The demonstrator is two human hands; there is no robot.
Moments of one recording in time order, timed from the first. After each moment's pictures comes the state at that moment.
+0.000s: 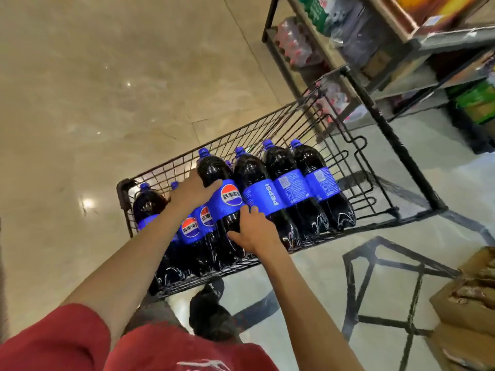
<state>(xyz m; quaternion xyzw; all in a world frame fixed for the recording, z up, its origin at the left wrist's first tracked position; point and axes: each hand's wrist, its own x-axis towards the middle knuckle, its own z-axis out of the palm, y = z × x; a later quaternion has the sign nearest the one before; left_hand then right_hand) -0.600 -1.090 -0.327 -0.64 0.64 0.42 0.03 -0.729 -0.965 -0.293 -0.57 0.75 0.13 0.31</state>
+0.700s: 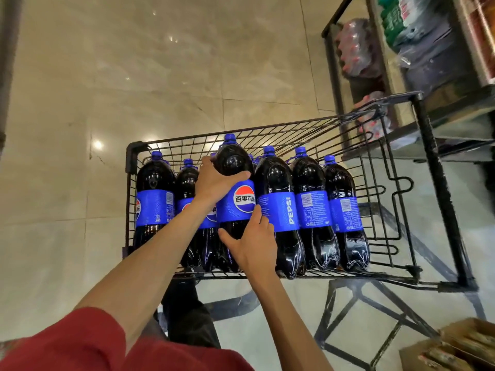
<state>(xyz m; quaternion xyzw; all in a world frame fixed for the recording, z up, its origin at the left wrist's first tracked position) -0.624 -1.089 -0.378 -0.70 0.36 0.56 -0.25 -0.719 -0.967 -0.323 -0.54 0.79 0.05 0.28</state>
